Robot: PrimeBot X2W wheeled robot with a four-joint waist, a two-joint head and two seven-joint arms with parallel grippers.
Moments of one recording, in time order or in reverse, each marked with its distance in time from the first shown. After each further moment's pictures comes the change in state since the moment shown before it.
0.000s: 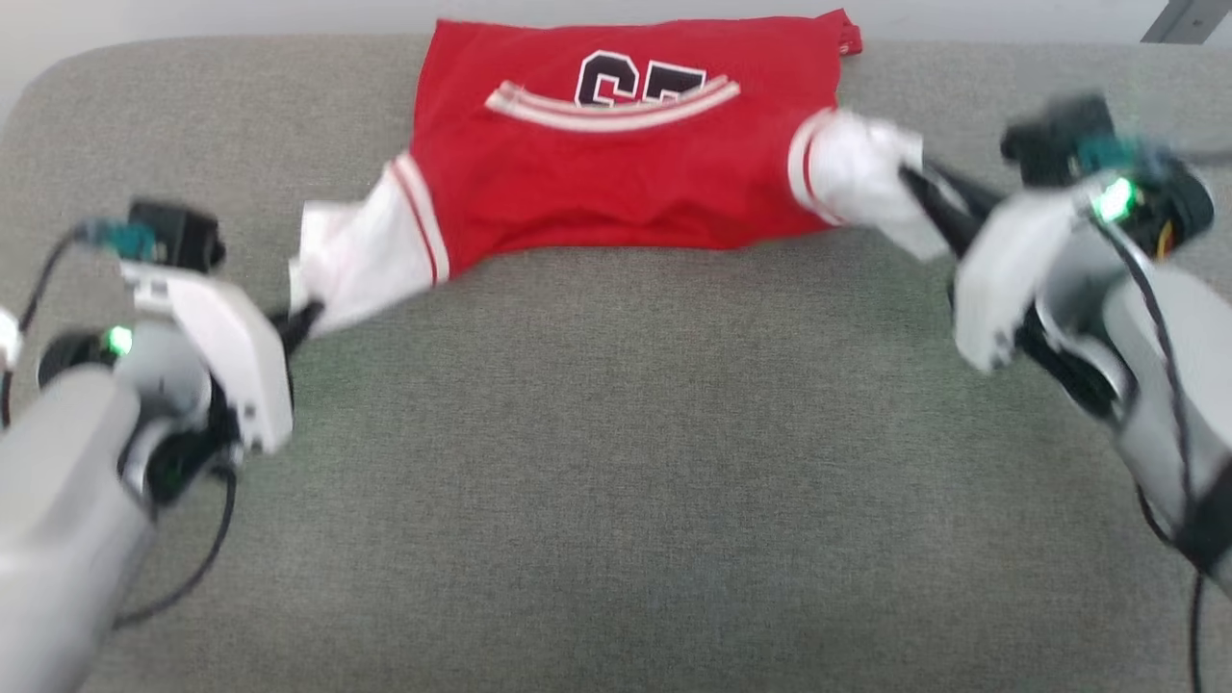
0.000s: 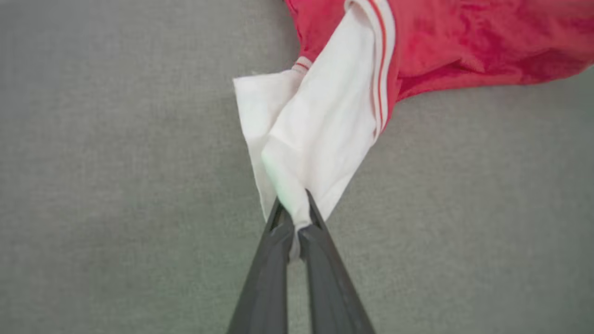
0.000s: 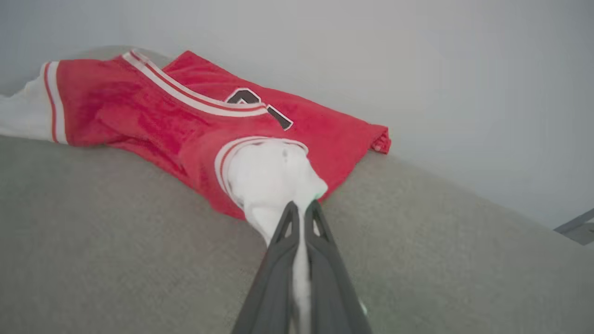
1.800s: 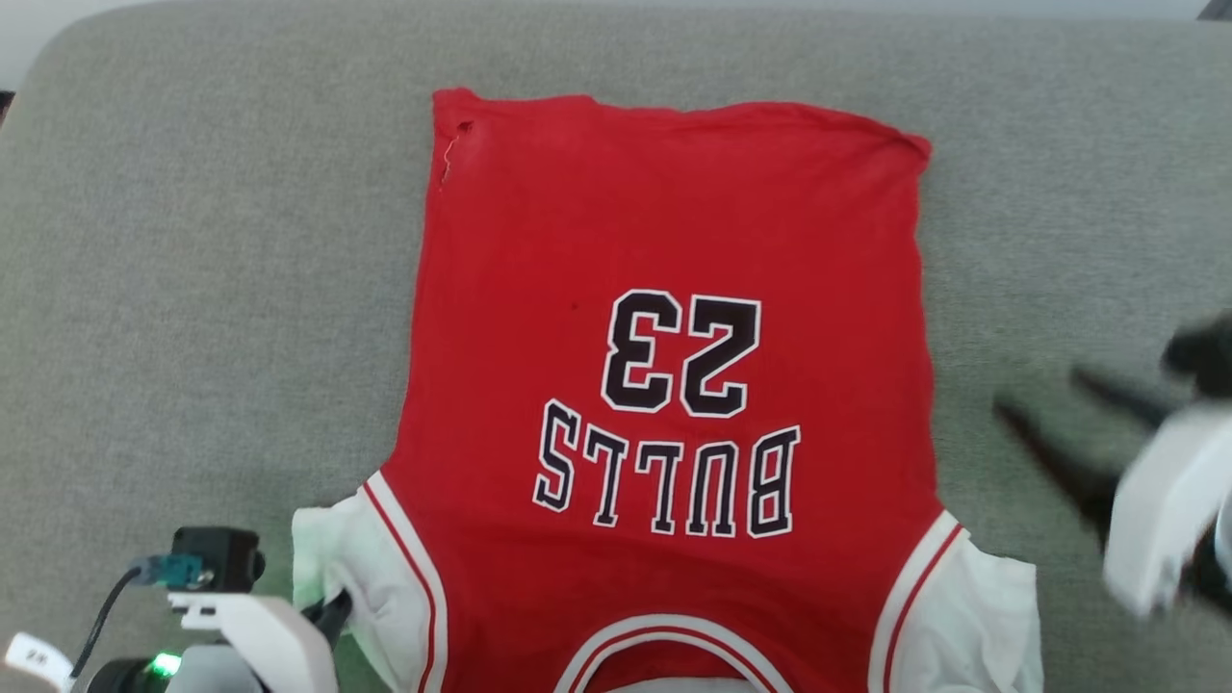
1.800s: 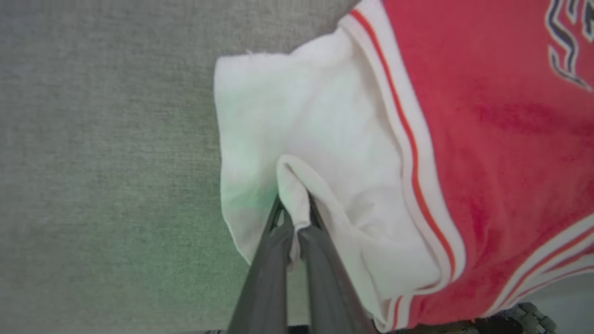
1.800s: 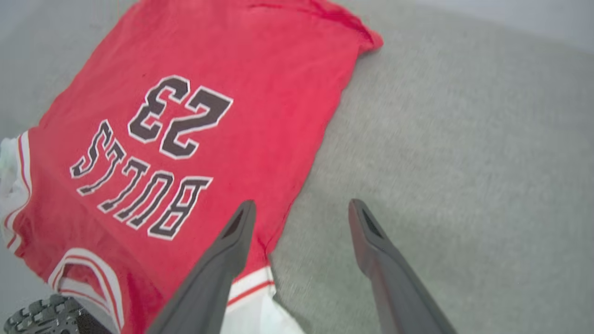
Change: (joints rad) left arm 0.654 0.171 0.011 -0.584 -0.101 0.404 -0.125; right arm 0.836 0.034 -0.694 -1.017 -0.107 0.000 0.776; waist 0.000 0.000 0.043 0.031
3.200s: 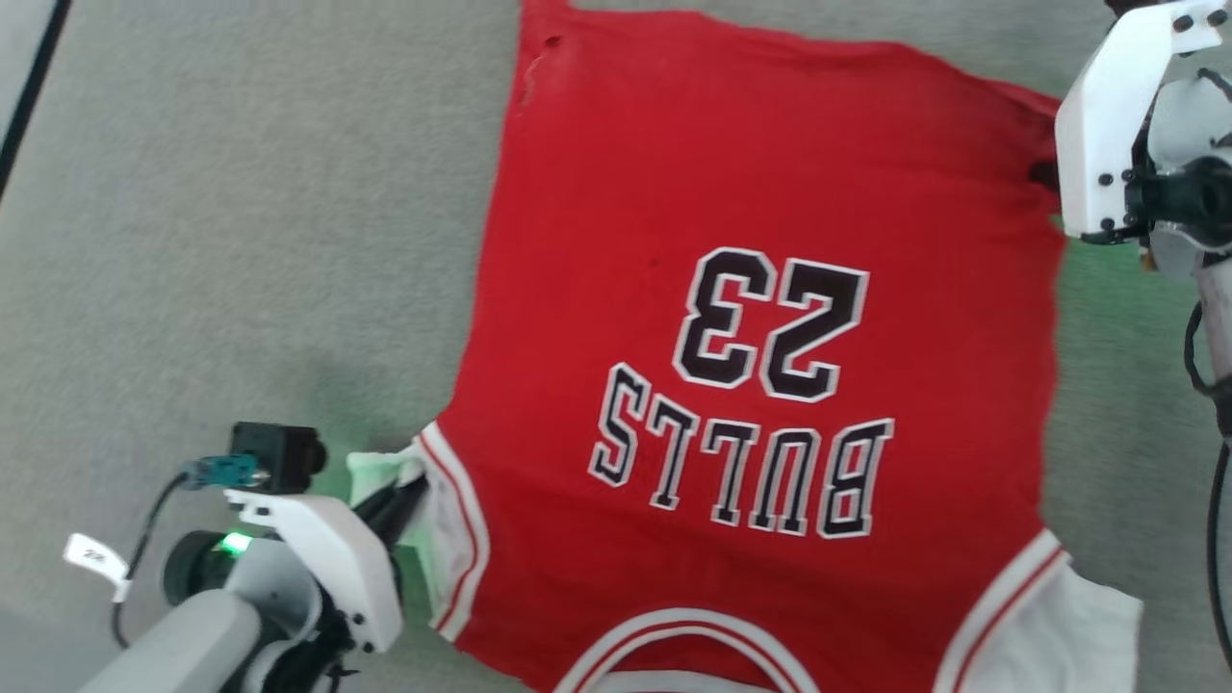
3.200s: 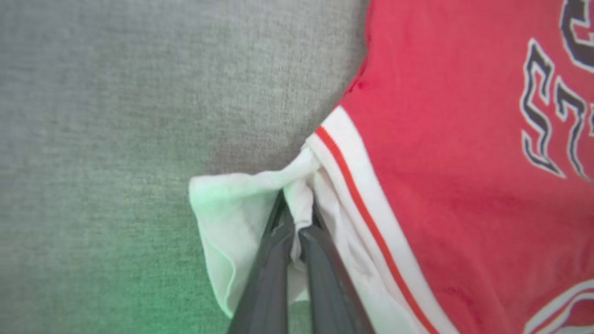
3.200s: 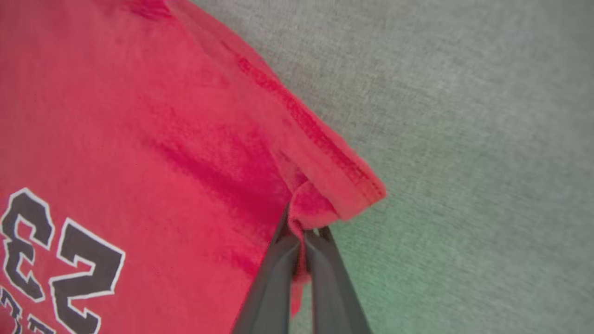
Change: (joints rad) left arm -0.213 -0.142 -0.025 0.107 0.056 -0.102 -0.028; right arm -0.931 0.111 0.142 0.982 -0.153 0.000 0.230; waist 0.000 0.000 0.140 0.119
